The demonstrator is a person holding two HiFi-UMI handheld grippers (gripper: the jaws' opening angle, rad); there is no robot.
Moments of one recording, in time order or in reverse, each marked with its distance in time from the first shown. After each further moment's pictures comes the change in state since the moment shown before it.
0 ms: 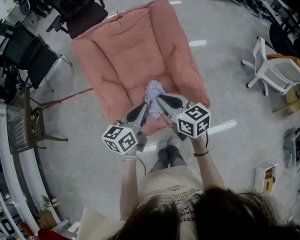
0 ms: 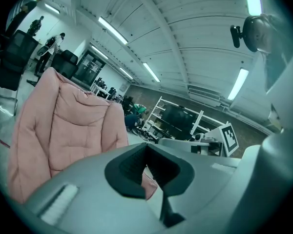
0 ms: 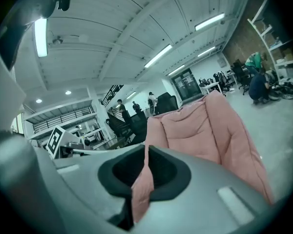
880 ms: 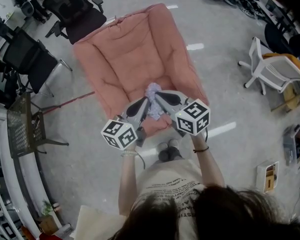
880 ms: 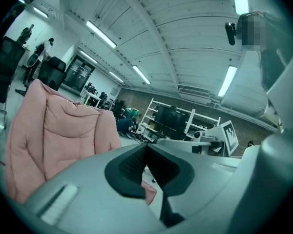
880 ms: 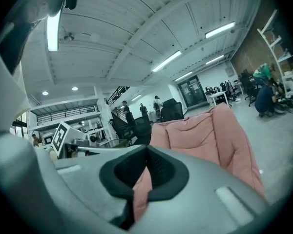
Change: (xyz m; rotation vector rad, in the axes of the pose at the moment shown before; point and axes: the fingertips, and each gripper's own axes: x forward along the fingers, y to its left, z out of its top) left arm -0.003 -0.021 0.032 0.099 -0.034 -0.077; right arm -0.006 0.029 0.030 -0.107 -0.047 0.029
